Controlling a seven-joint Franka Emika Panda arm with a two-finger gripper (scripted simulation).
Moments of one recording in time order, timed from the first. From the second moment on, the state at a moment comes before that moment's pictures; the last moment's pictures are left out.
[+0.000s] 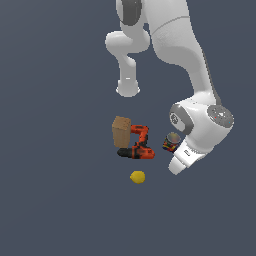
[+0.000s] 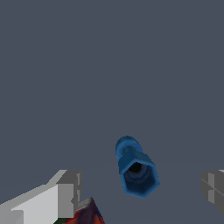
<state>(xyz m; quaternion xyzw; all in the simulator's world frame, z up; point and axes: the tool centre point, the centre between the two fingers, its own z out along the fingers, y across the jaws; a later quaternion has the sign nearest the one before) 0.065 0.241 0.077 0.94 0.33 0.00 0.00</state>
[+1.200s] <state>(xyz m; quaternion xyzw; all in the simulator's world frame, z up) 0.064 0.241 0.044 0.94 0.33 0.00 0.00</state>
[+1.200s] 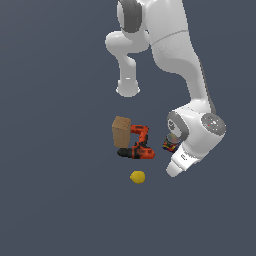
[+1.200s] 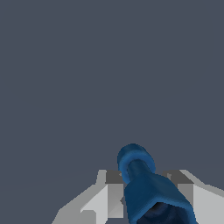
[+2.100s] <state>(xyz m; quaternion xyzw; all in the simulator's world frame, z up) 0.037 0.166 0.114 0.94 0.33 0.00 0.00</state>
